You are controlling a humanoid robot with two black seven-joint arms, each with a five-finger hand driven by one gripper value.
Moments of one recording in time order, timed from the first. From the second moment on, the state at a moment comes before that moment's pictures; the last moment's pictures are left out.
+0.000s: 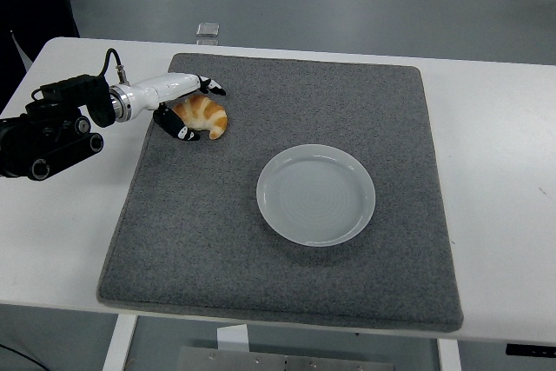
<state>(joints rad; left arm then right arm) -1.02 0.51 -0.09 -0.82 1.27 0.07 -0.29 0.05 0.00 -0.10 0.14 0.05 -0.02 -0.03</state>
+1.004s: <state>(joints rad) -1.22 0.59 -0.17 -0.88 1.25 0.02 -0.31 0.05 0.00 -0.10 0.14 0.05 -0.02 -0.03</state>
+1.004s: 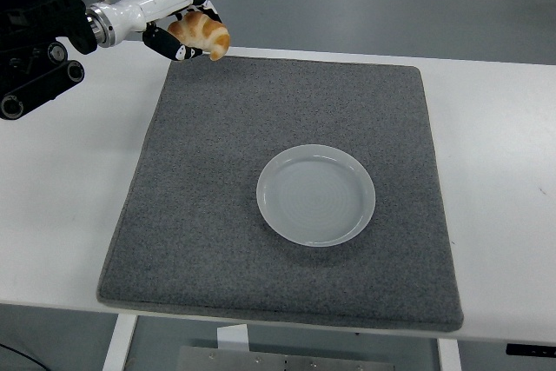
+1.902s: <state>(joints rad) -1.35 0.60 -0.31 -1.32 1.28 -0.21 -0.31 0.05 0.00 -0.10 0.14 0.05 -0.02 -0.03</state>
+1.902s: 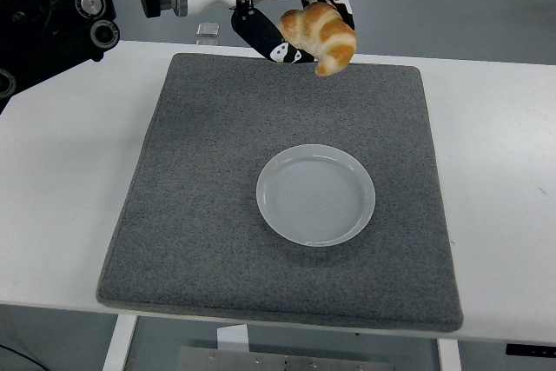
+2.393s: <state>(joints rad) -1.19 0.51 -0.29 -1.34 1.50 -0.16 -0.30 0.05 0.00 -0.10 0.14 0.05 -0.02 -0.03</state>
